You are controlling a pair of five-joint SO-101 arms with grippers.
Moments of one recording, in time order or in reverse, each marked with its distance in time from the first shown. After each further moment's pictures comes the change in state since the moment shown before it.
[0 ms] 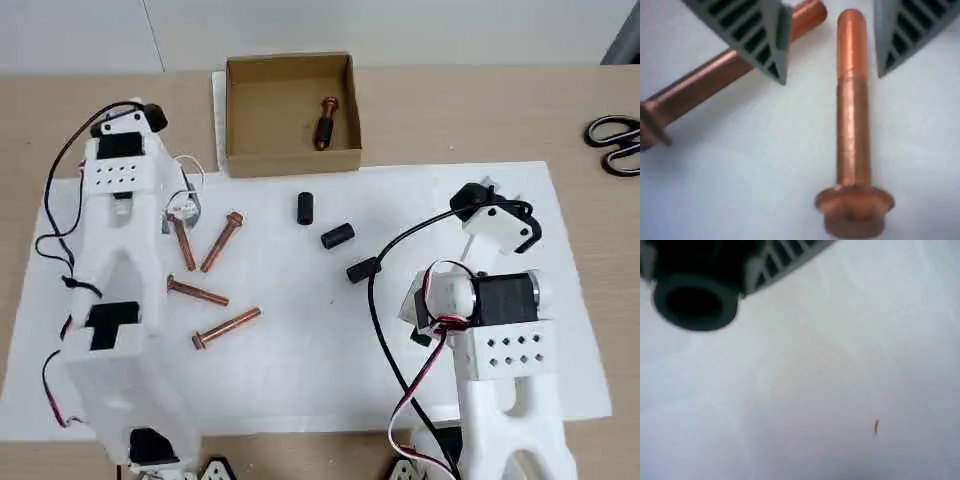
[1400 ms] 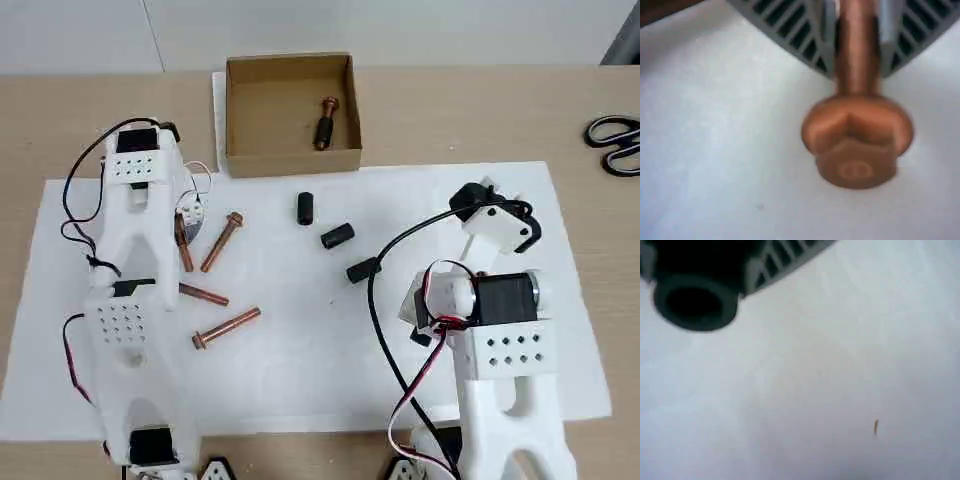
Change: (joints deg) left arm 0.2 23.6 -20.3 9.1 0.0; right arm 0.0 0.0 0.0 0.0 0.0
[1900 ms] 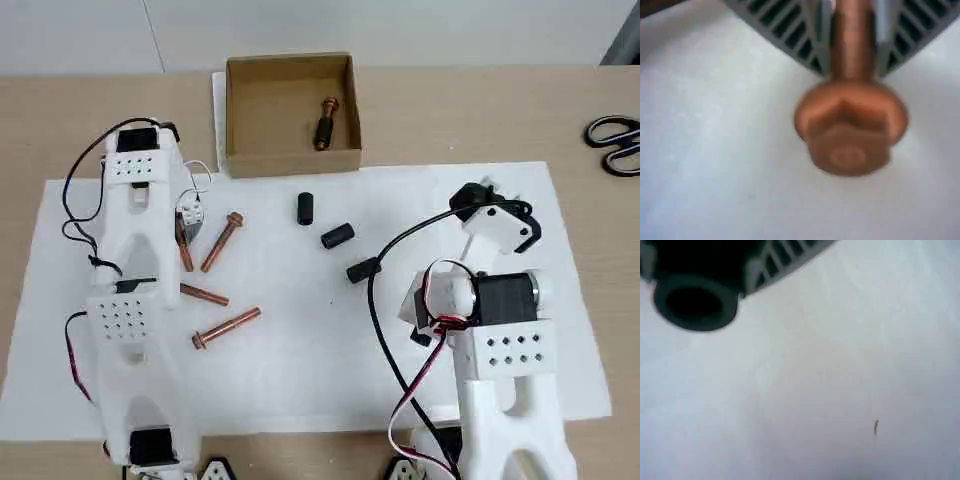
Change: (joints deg) left arm -0.4 2.9 -5.4 1.8 -0.1; right arm 0.0 0.0 0.0 0.0 0.0
